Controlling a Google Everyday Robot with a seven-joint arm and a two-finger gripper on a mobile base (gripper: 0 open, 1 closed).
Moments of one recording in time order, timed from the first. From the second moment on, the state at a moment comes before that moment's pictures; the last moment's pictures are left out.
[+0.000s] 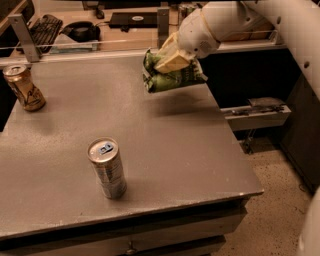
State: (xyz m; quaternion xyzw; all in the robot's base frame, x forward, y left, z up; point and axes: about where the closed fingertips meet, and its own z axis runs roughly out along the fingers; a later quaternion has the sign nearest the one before) arm 0.636 -0.007 0.952 -0.71 0.57 0.18 0.37
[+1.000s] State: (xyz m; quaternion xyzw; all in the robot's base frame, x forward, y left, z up) arm 0.556 -0.015 0.914 -0.75 0.53 0.21 0.33
